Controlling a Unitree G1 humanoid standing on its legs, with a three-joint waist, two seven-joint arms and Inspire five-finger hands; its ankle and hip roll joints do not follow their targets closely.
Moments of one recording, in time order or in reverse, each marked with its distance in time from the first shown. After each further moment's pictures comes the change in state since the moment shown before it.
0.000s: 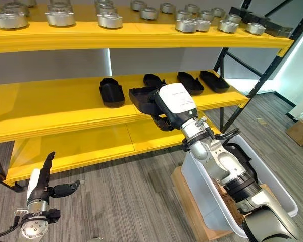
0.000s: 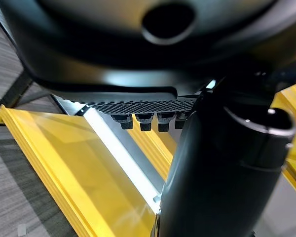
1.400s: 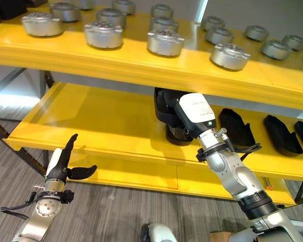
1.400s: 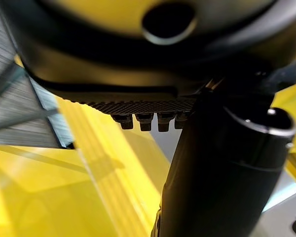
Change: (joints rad) left arm -0.206 0.026 -0.121 -0.014 0.027 0.041 -0.085; right arm 0.222 -0.063 -0.187 -0.058 0.004 -0.025 0.035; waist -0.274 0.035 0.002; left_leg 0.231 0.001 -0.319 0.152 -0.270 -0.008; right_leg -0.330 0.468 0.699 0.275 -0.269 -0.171
